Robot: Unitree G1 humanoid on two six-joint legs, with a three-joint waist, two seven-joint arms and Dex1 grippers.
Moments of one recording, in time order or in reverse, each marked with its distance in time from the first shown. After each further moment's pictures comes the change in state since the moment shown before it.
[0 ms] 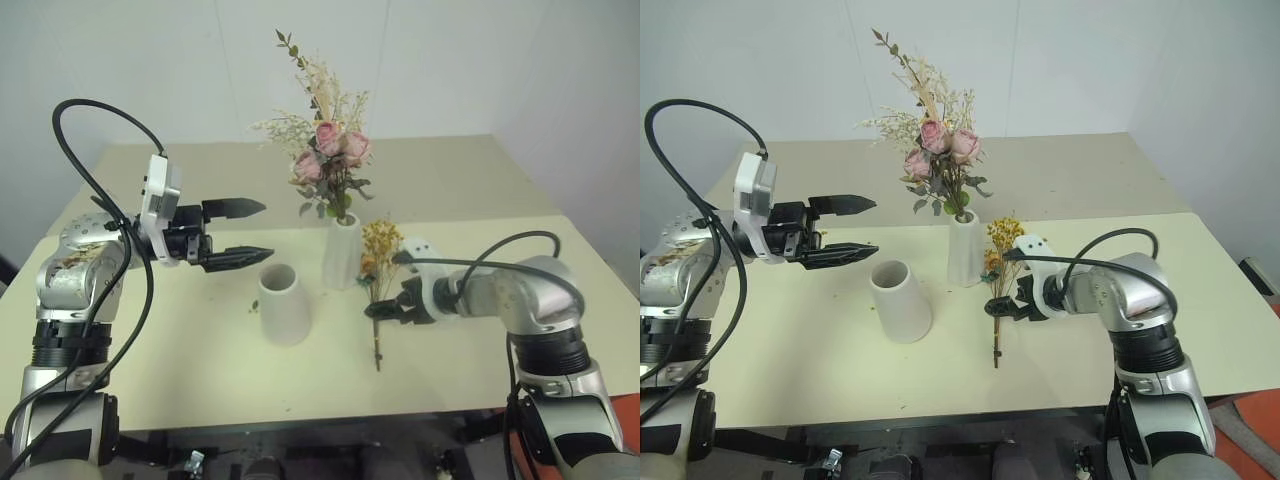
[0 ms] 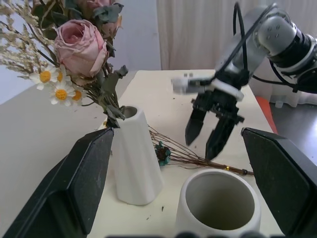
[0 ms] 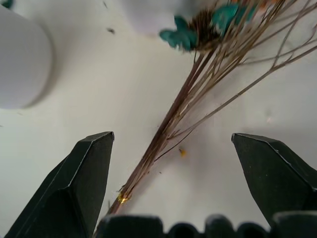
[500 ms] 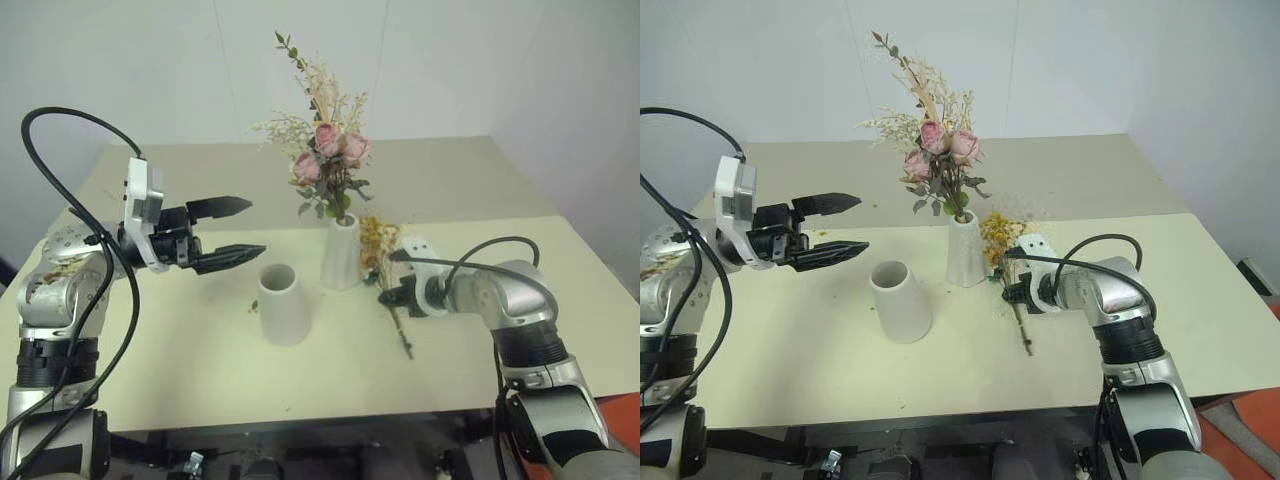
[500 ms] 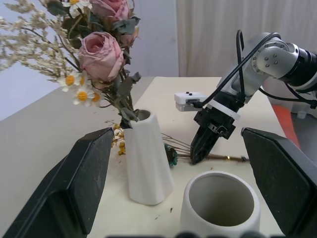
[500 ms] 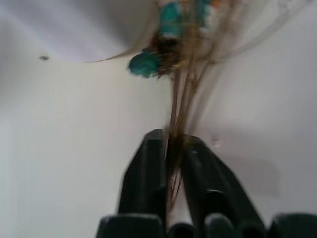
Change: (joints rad) left arm 0.096 0.023 0.081 -0.097 -0.045 0.039 0.097; right arm -0.016 0.052 -0.070 0.189 -0.120 -0.149 -0.067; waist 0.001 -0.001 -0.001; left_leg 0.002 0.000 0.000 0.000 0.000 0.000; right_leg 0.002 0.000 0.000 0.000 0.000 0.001
